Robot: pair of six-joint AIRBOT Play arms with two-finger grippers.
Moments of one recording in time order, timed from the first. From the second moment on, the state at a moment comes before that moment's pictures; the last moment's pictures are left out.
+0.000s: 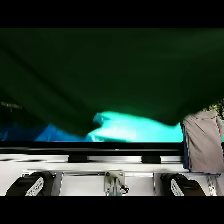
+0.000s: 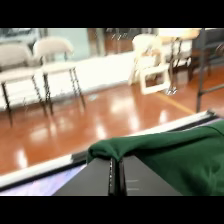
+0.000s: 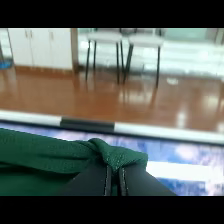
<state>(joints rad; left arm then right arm) 0.06 -0.80 2.04 1.05 -1.20 -1.29 -0.10 -0.78 2.03 -1.34 1.37 1.46</state>
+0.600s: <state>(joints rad) 0.06 -1.34 1.81 1.16 -1.40 -1.29 -0.10 -1.39 1.65 -1.39 1.42 1.54</state>
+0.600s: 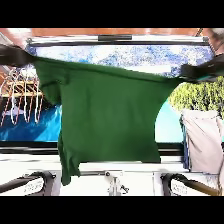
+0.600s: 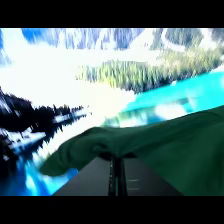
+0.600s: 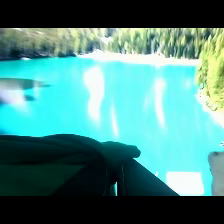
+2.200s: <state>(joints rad) 0.43 -1.26 0.65 1.08 -1.34 -1.16 -0.44 -1.17 1.13 -1.23 1.56 1.47</state>
